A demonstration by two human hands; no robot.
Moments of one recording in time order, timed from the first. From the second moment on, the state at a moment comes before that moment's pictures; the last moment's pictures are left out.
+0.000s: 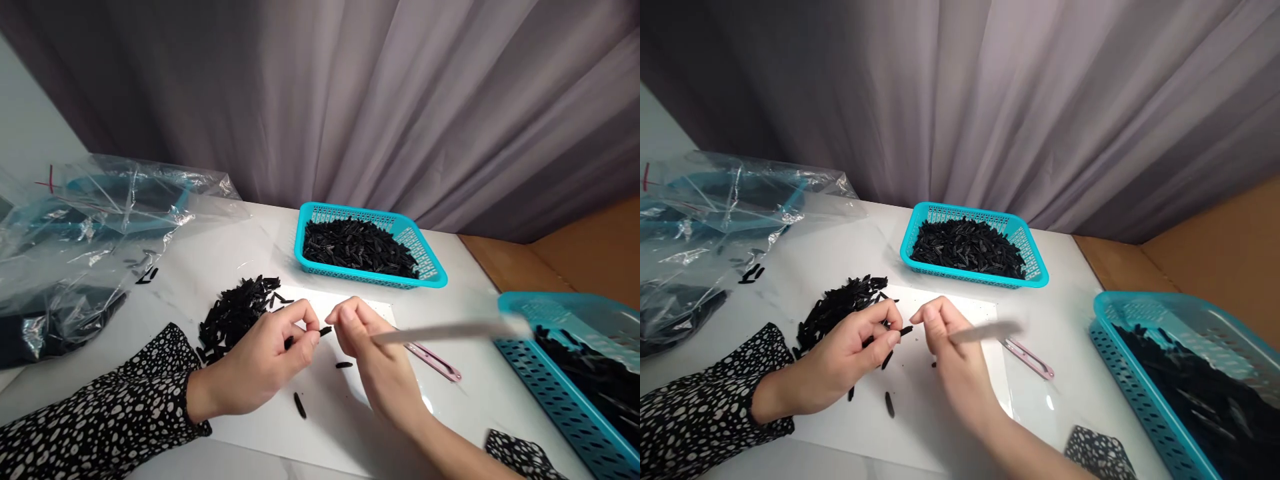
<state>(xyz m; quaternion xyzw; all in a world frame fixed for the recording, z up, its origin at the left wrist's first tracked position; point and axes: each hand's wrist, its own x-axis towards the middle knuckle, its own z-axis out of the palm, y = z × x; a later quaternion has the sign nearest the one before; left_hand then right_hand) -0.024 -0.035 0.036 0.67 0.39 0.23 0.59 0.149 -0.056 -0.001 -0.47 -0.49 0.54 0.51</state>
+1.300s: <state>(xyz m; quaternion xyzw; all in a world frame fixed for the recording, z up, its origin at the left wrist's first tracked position) -0.023 -0.021 0.011 0.47 0.39 0.29 0.74 0.157 -0.029 -0.026 -0.32 -0.33 0.70 0.55</state>
